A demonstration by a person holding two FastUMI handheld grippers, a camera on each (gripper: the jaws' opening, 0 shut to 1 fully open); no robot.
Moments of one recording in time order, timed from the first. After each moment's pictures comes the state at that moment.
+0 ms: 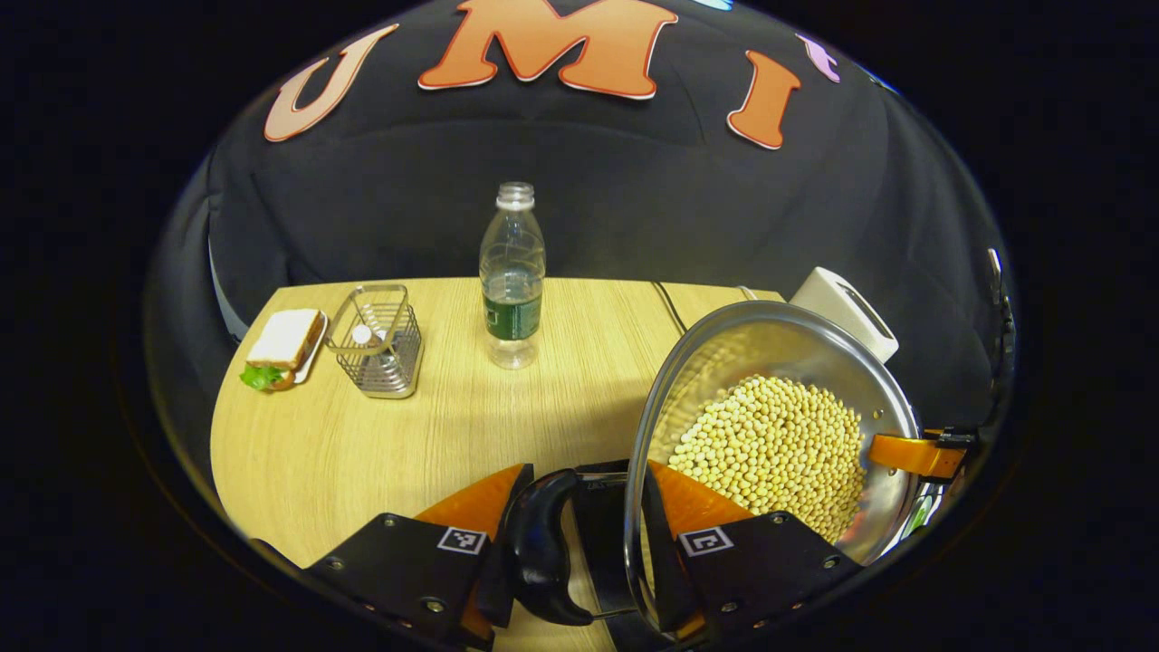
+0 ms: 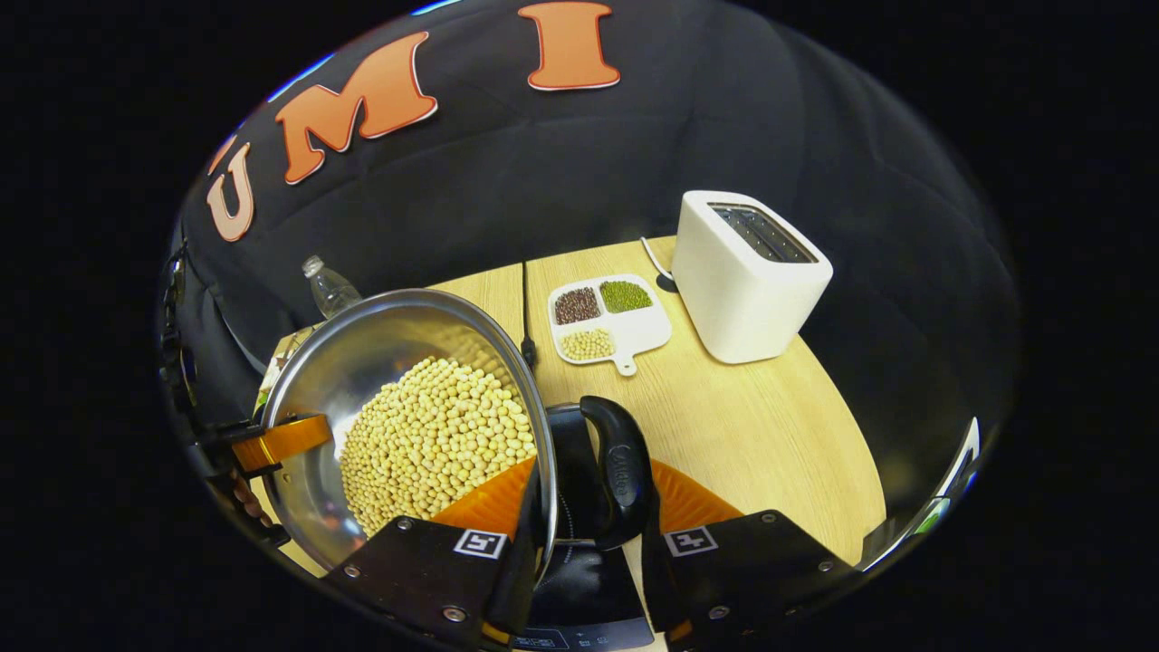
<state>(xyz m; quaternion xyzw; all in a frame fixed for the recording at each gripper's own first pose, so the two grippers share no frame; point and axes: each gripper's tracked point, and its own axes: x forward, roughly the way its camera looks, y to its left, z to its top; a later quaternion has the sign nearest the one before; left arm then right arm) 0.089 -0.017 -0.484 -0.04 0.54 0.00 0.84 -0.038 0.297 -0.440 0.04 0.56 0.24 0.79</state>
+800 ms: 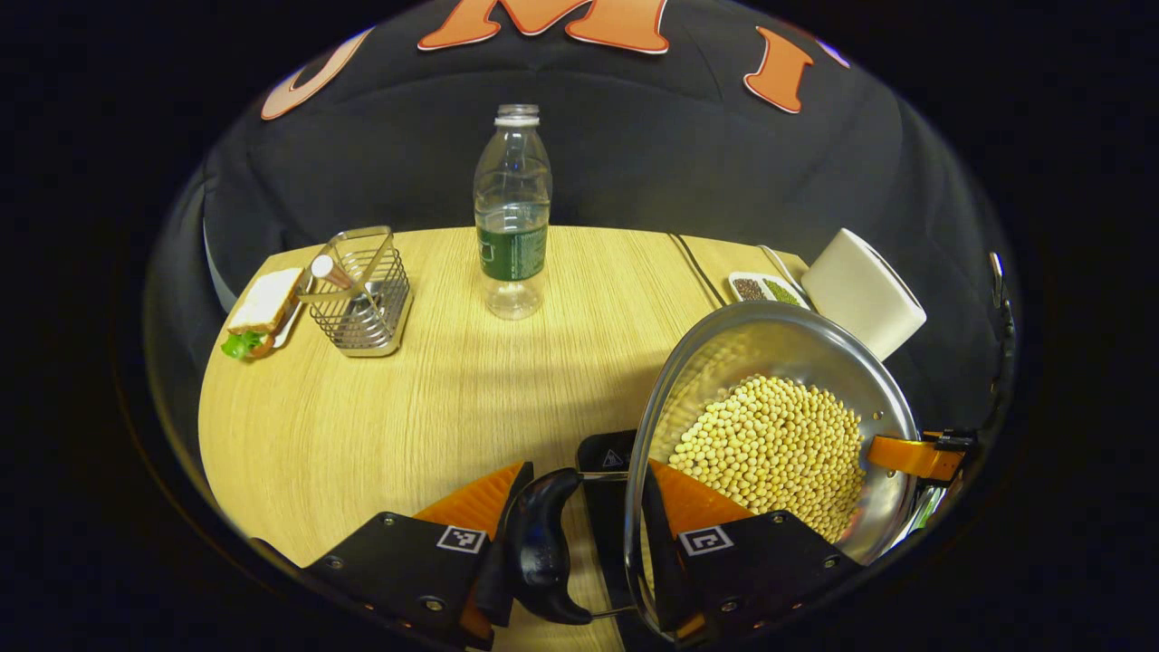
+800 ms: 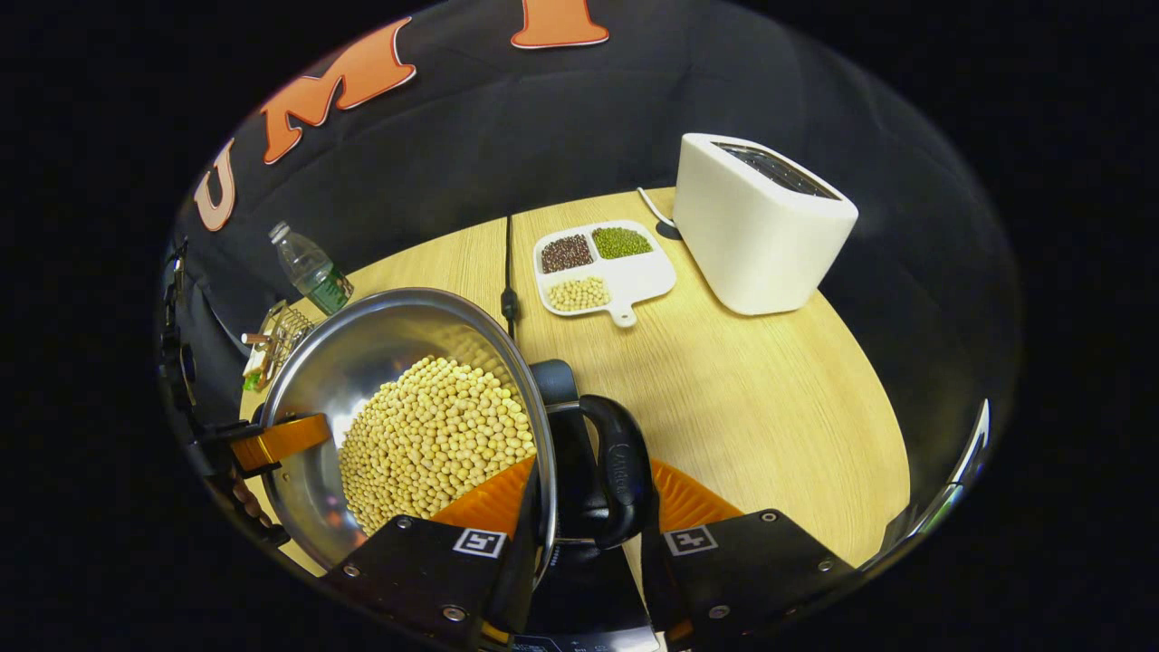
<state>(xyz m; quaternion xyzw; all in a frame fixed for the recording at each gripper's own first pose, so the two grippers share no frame) 0.109 -0.047 -0.515 -0.04 0.58 0.01 0.81 -0.061 0.319 -0.480 0.03 0.60 0.24 0.77</state>
